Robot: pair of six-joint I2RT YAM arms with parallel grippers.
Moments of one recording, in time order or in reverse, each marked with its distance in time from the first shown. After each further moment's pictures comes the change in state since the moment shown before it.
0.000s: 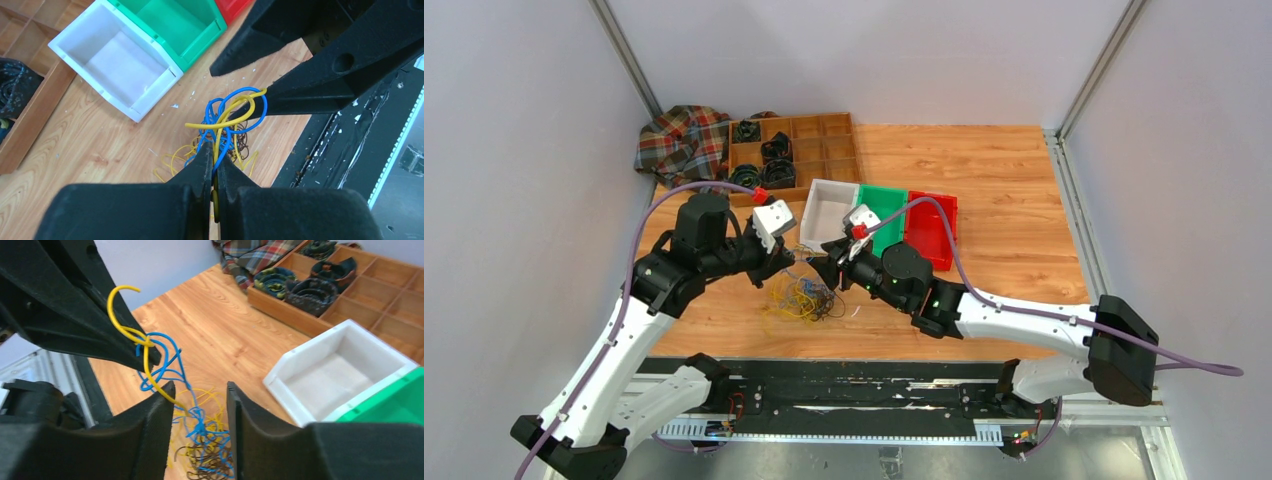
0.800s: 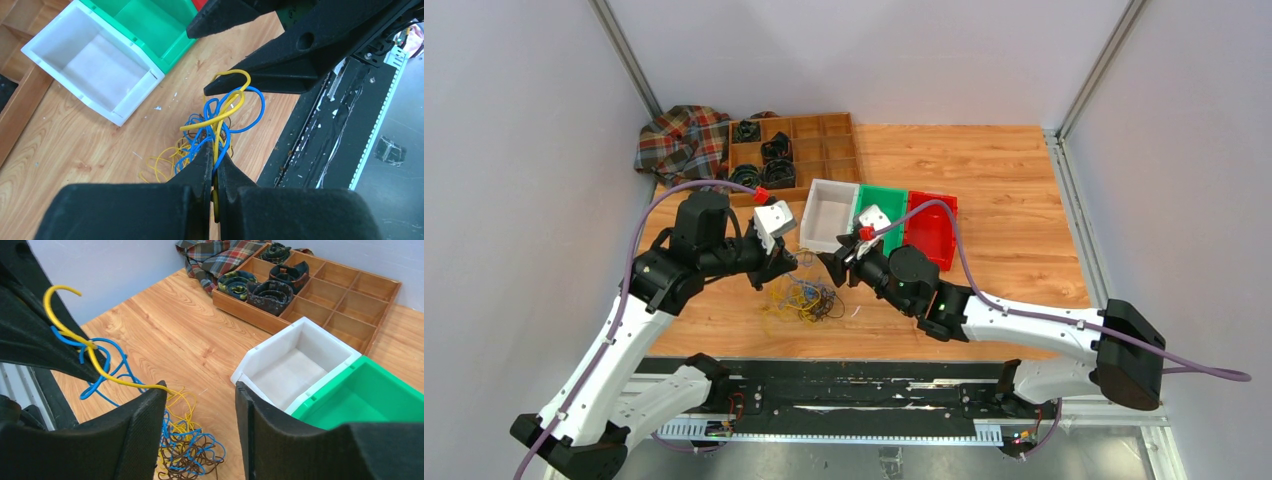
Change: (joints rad) left arm 0.000 0.014 0.033 -0.045 0.073 -0.007; right arm 0.000 -0.045 -0.035 0.002 0.129 -0.068
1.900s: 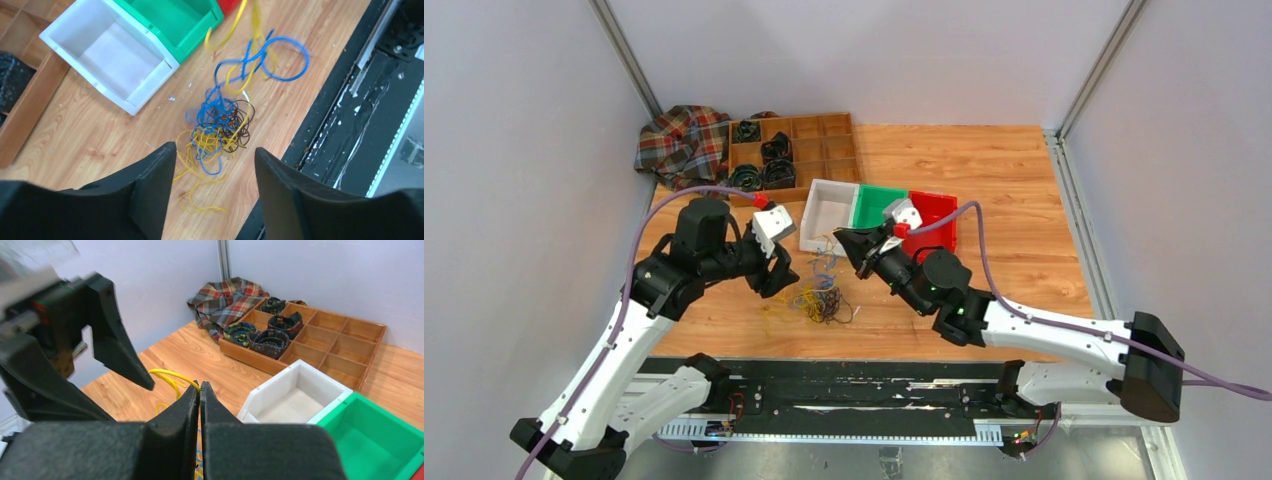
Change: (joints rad) left arm 0.000 -0.014 -0.030 0.010 -0.054 0.028; right arm -0.001 -0.084 -0.033 0.141 0.007 -0.006
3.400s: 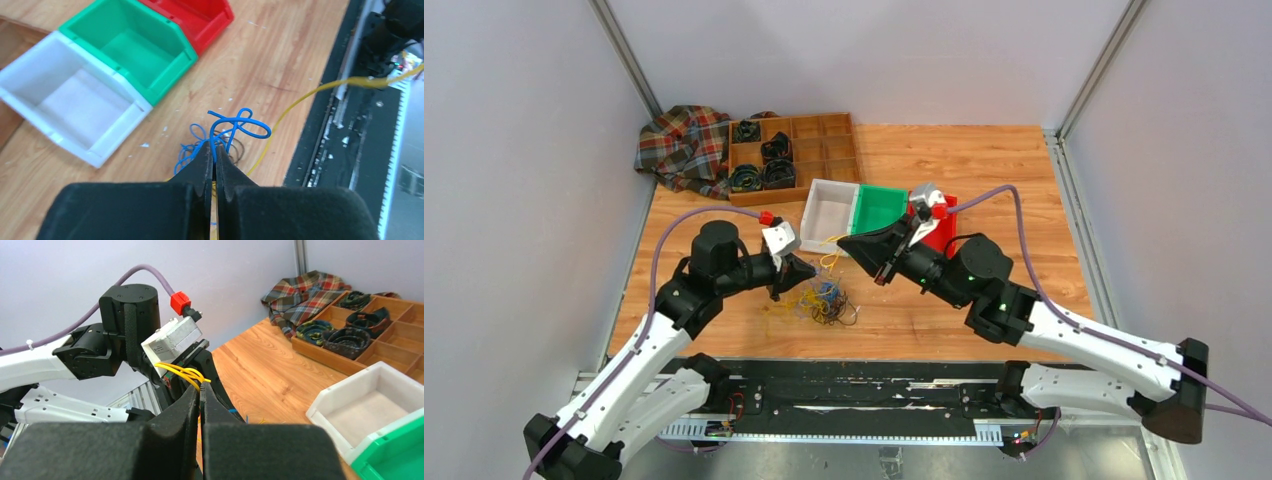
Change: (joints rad) left arm -0.013 -0.092 -0.375 0.493 0.170 -0.132; right arm -0.039 -0.184 0.119 -0.294 -0.285 0.251
